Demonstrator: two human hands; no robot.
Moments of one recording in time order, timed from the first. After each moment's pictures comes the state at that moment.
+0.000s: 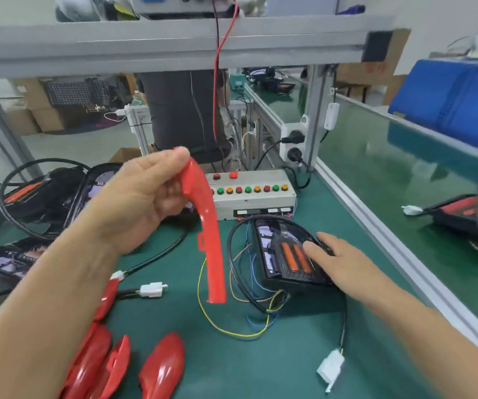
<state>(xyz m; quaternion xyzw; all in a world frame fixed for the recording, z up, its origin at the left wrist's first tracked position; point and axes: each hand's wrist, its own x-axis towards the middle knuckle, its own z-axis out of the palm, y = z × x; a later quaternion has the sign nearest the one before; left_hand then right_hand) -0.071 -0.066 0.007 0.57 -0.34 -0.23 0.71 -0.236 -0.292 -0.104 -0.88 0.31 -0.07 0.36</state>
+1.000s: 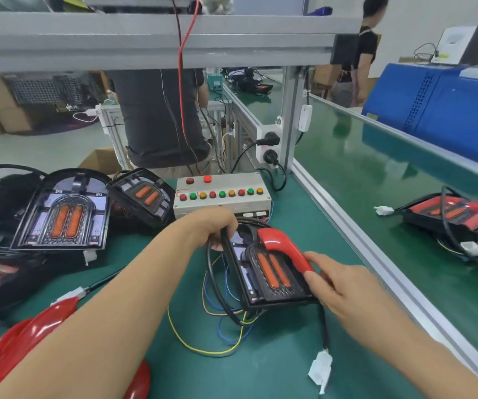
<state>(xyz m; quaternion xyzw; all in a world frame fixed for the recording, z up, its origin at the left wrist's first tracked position) -0.047 -0.199 -0.076 0.82 -0.17 -0.36 0.41 -0.288 -0.290 -0.103 -0.93 0.18 -0.16 0.27</state>
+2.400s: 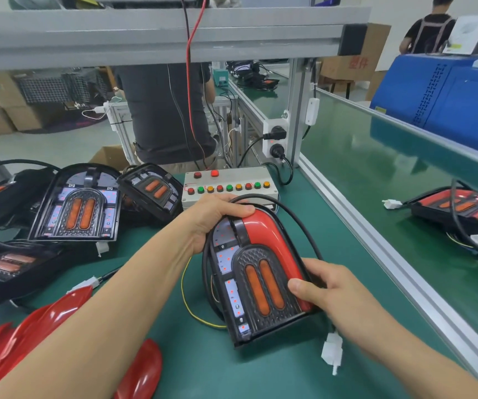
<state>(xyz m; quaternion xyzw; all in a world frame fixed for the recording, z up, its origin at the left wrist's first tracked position) -0.069 -0.165 -0.058 0.62 -0.19 -0.44 0.62 -0.279 -0.261 -0.101 -0.79 0.21 -0.09 0.57</state>
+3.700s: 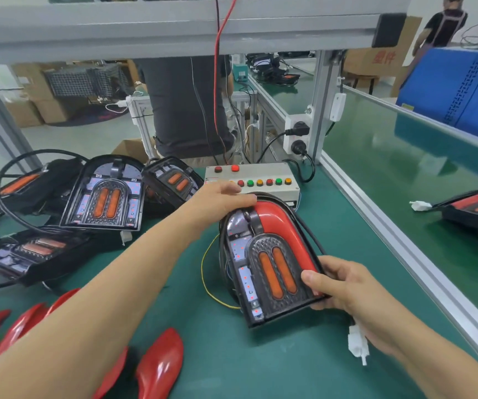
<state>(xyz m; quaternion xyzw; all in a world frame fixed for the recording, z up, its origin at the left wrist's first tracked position) -0.051 -0.142 -0.053 0.82 -0.27 -0.22 0.46 -0.263 -0.272 -0.122 -0.69 0.19 -0.07 0.69</state>
